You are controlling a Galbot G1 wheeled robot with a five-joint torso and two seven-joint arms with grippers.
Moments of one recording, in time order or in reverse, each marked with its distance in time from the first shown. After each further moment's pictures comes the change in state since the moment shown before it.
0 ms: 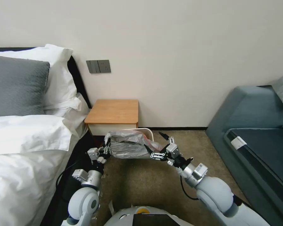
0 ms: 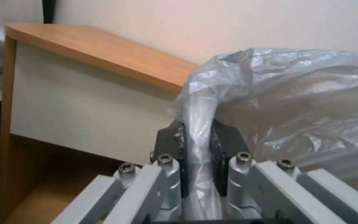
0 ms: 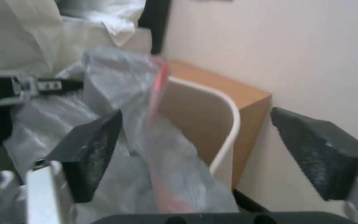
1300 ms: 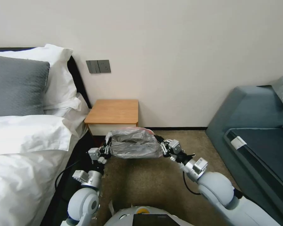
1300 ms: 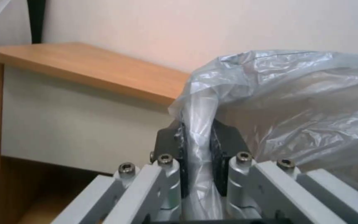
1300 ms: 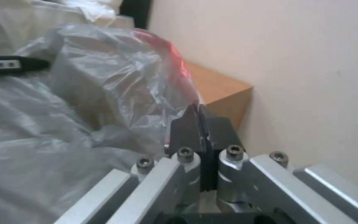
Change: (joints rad) left arm 0.007 0.010 -0.001 -0.001 0.051 -0.045 0.047; right arm 0.056 -0.060 0.008 -0.028 0.046 -0.020 0.064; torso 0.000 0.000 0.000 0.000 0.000
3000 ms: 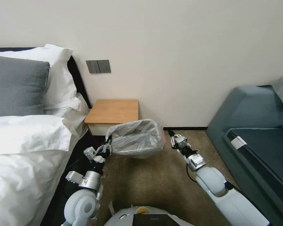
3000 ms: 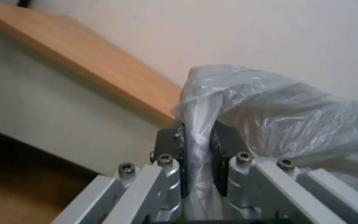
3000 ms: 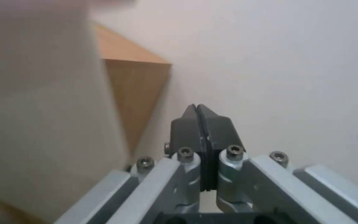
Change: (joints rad) left arm 0.027 -0.005 -0.012 -0.067 -0.299 0.029 -0.020; right arm 0.021 0.100 0.055 -0.200 -0.292 0.118 0.104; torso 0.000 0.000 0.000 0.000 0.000
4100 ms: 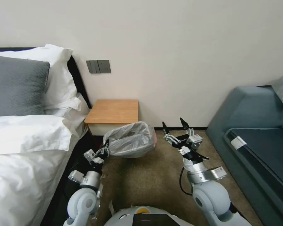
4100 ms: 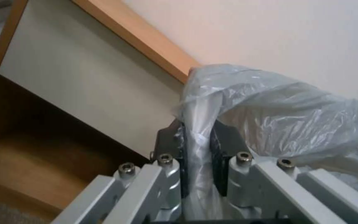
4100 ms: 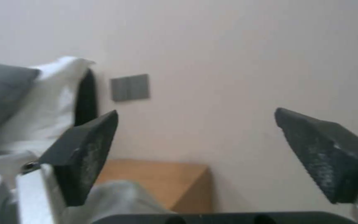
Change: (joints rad) left arm -0.028 -0.010 -0.014 0.088 -0.064 0.004 -0.026; right arm -0.122 0.249 -0.002 0.261 0.297 0.147 -0.061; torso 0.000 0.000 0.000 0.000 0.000
